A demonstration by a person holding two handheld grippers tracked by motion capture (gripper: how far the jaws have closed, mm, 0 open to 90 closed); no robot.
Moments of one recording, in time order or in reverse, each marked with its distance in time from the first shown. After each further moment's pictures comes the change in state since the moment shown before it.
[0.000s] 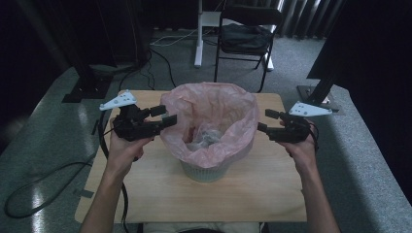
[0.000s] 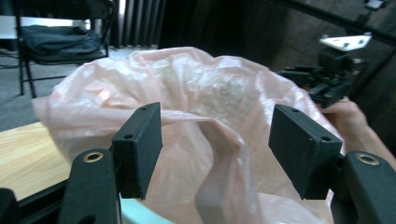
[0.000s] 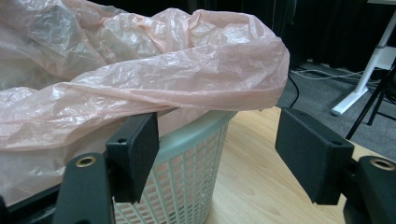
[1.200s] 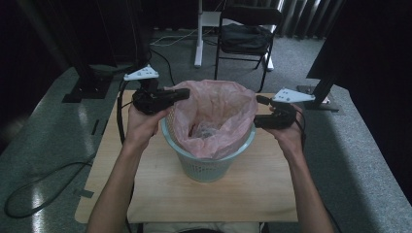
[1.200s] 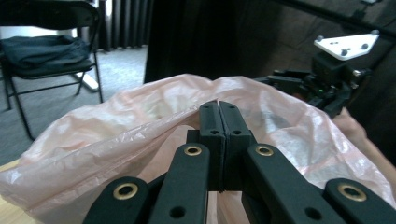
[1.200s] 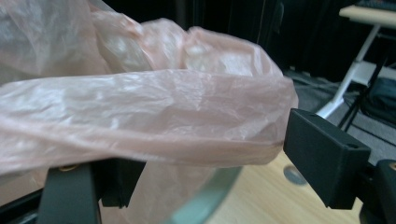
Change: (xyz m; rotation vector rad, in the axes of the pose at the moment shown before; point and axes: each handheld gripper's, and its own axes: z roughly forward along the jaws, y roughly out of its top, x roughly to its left) left arm 0.003 0.053 0.049 0.021 -0.054 0.056; right arm 0.006 0.037 0.037 -0.004 -0.055 -0.077
